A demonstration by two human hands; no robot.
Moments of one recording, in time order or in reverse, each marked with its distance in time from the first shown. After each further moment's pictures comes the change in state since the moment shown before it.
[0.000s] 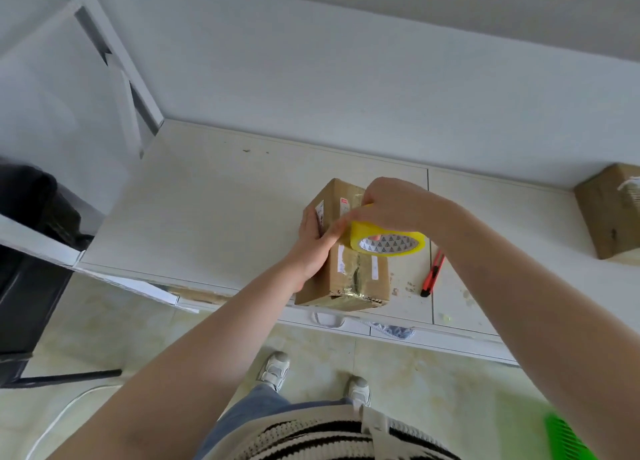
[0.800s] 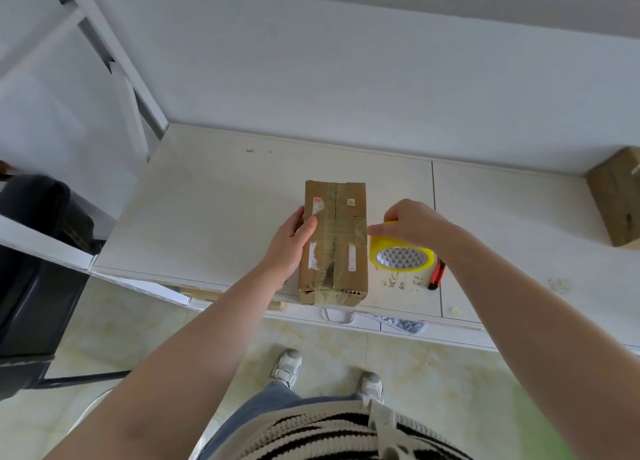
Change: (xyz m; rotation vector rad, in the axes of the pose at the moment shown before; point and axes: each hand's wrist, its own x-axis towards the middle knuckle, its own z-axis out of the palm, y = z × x) left_hand -0.024 0.006 -0.035 0.094 0.060 0.045; right_hand 0.009 0.063 0.058 0.178 0.036 0.198
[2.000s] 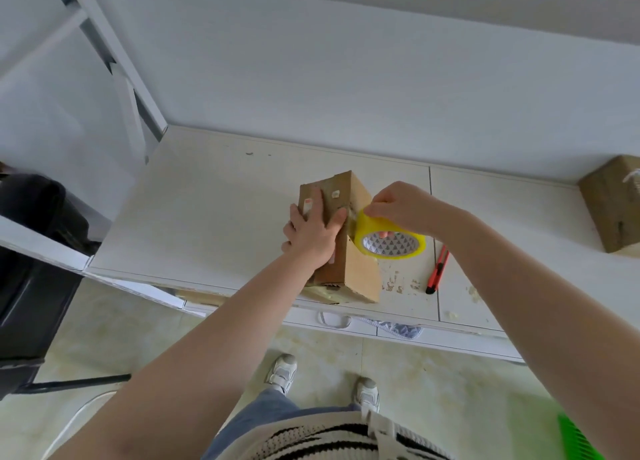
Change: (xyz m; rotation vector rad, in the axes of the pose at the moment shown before) left_hand 0.011 0.037 0.037 0.564 0.145 -0.172; right_hand -0.018 -0.042 -0.035 0.150 -0.011 -0.109
